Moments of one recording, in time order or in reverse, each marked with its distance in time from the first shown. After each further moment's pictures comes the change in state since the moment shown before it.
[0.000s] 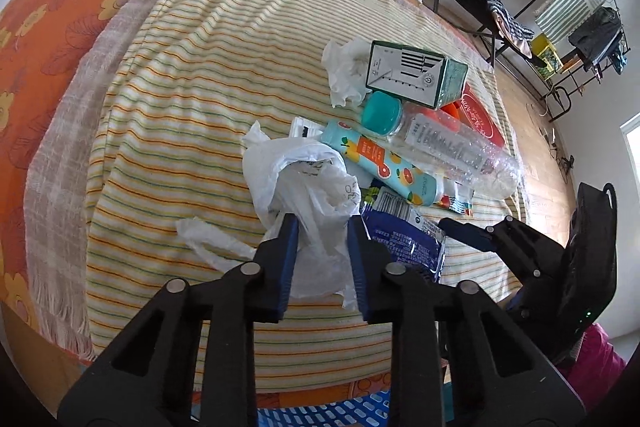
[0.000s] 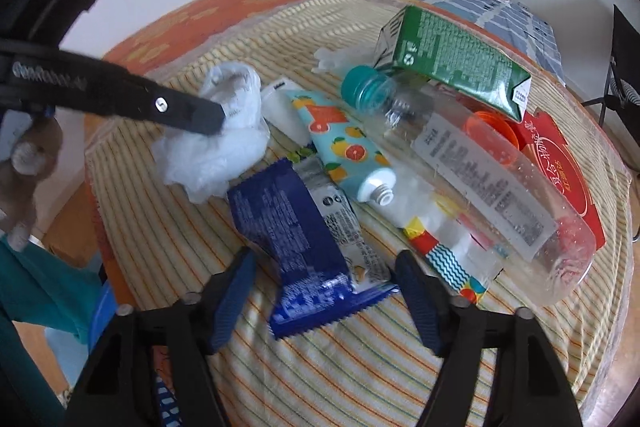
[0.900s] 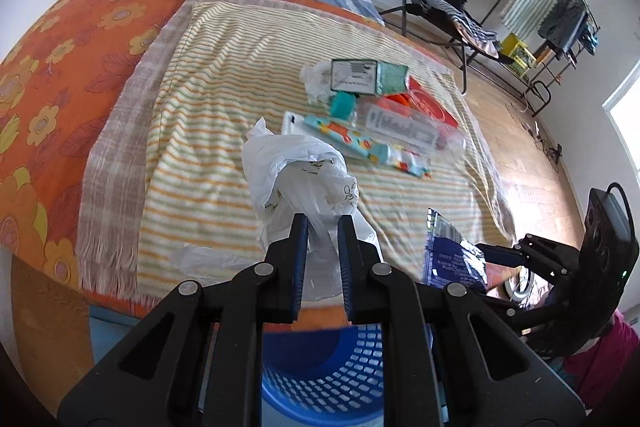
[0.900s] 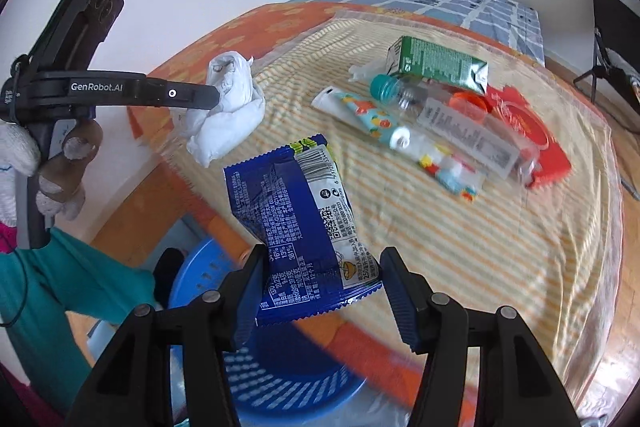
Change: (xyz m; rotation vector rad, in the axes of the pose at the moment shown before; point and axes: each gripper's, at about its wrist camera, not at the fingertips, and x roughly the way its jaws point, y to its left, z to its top) left arm -0.087 -0.009 -0.064 0.117 -0.130 -0.021; right arm -0.104 0.031 -0.061 0.121 -0.067 0.105
